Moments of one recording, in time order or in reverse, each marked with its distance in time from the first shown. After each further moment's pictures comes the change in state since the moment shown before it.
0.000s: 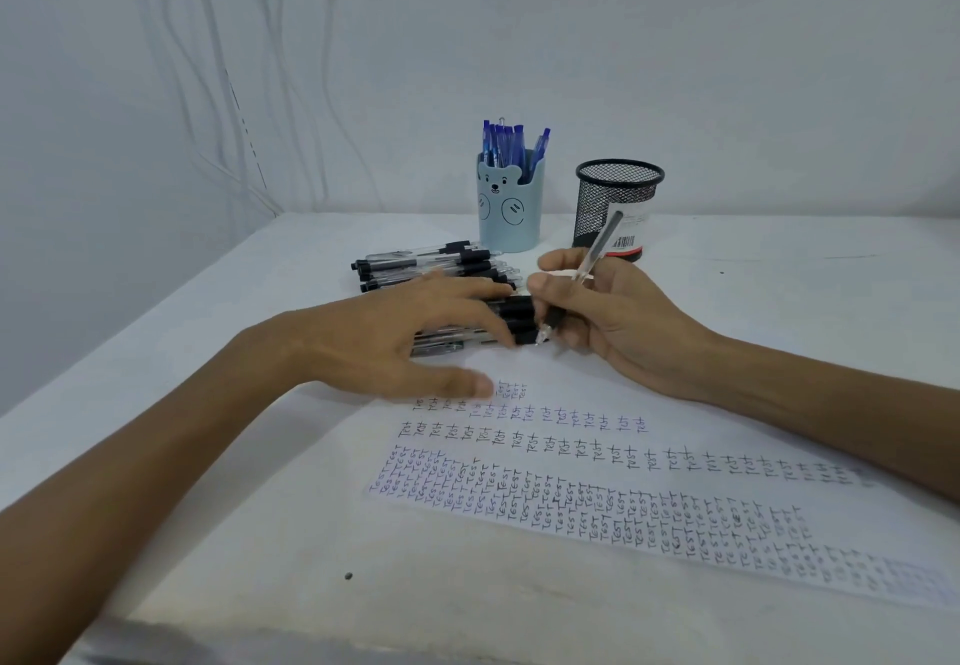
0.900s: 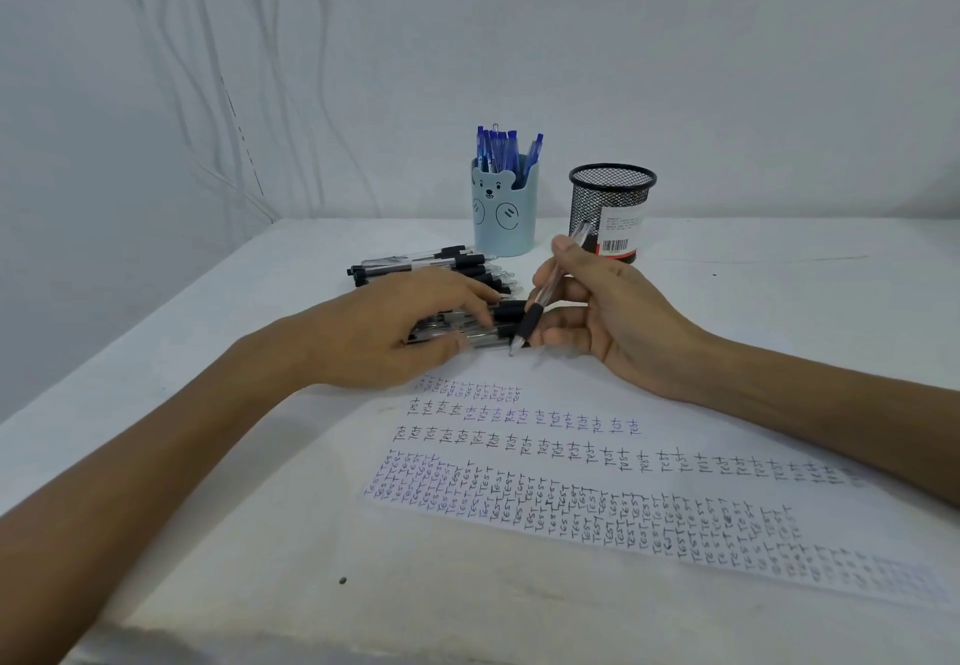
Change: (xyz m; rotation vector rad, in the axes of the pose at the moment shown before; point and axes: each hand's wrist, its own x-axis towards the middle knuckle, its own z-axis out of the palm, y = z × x) left_hand 0.006 -0.018 0.008 0.067 0.202 0.043; right_hand 0.001 -0.005 0.002 0.147 0.036 0.061
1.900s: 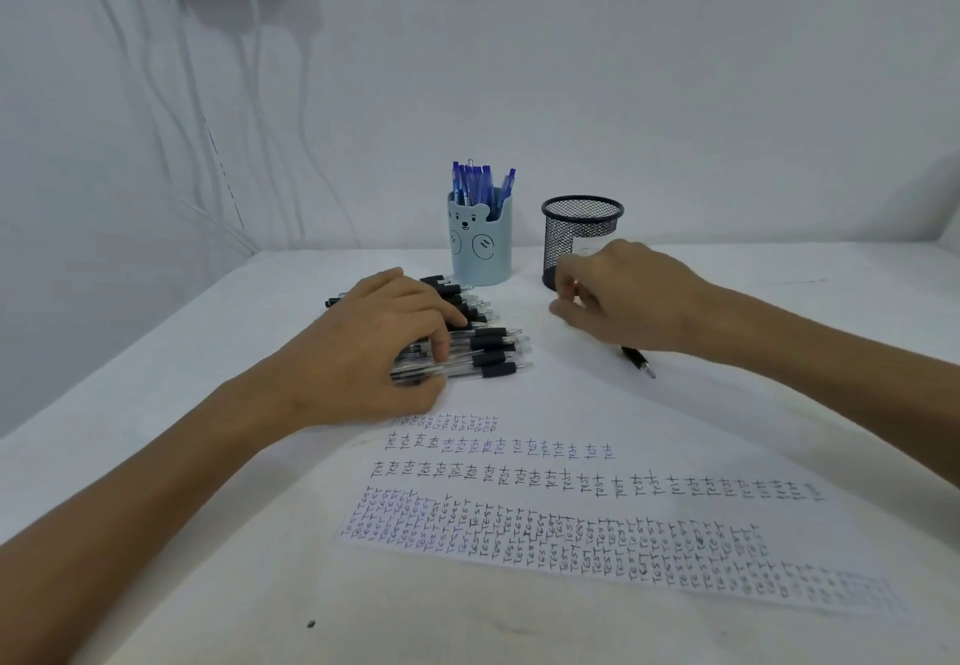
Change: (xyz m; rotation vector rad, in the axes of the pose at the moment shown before) left_hand 0.005 0.008 0.004 0.233 0.184 0.037; right_hand 0.019 -0.040 -0.057 -1.706 0.027 -0.426
